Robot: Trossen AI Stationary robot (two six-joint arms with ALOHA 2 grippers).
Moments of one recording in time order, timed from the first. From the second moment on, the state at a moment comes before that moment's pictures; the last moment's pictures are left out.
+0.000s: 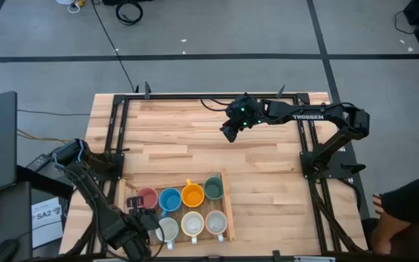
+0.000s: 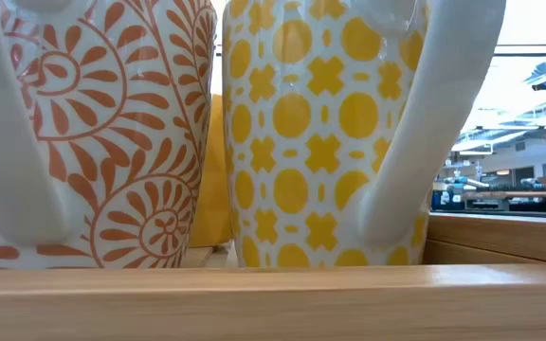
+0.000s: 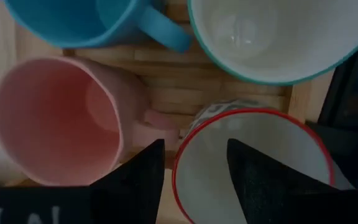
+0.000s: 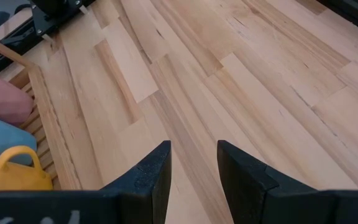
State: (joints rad) left arm -0.94 1.75 1.44 -1.22 -0.18 -1.09; right arm -0.34 1.53 1.06 -0.27 -0.15 0.34
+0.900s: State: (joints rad) left arm -0.75 1.75 1.83 -1.30 -0.47 -0.43; right arm -0.34 1.53 1.06 -0.27 -0.15 0.34
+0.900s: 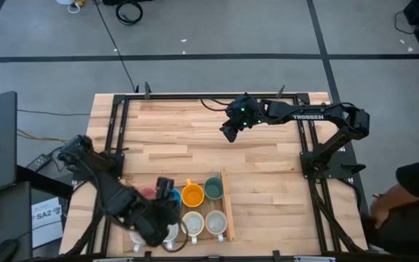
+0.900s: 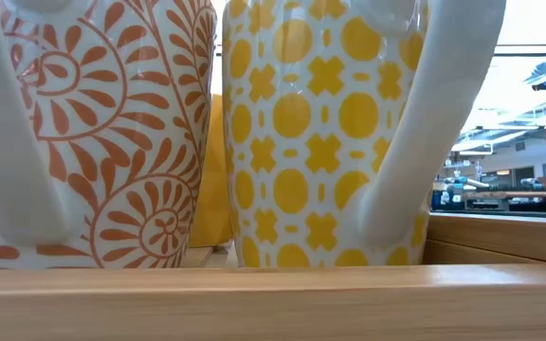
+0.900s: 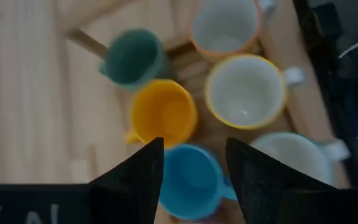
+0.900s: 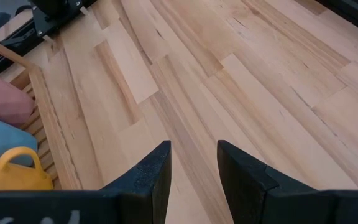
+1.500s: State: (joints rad) left arm -0.46 1.71 1.94 -1.16 -0.46 0.07; right arm -0.34 1.53 1.06 -0.26 -0.15 0.34
